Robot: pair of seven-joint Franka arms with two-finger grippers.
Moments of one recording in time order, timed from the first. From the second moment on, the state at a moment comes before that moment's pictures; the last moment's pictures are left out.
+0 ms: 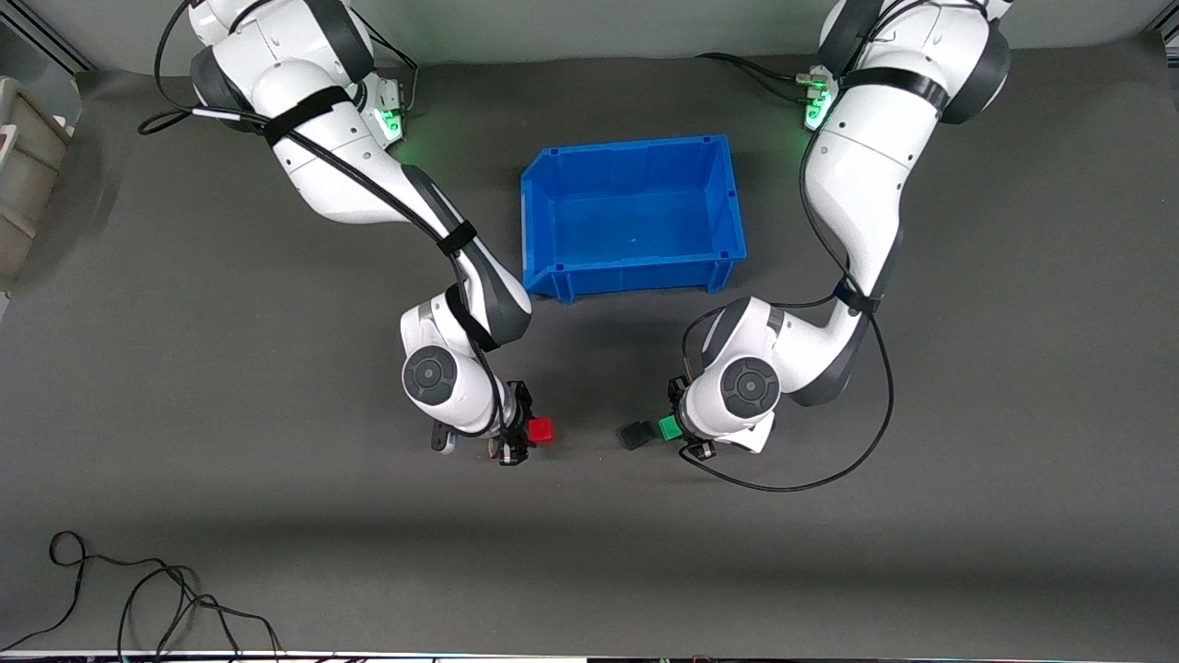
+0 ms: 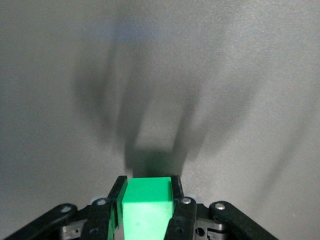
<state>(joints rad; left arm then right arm) -0.40 0.92 -0.14 -1.29 -0.06 2.22 -2.37 0.48 0.91 0.02 -1.34 0.18 2.34 2.00</state>
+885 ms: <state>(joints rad) -0.45 0.93 -0.14 -1.28 -0.06 2.28 -2.48 0.53 1.01 0.02 -1.18 0.17 2.33 2.03</state>
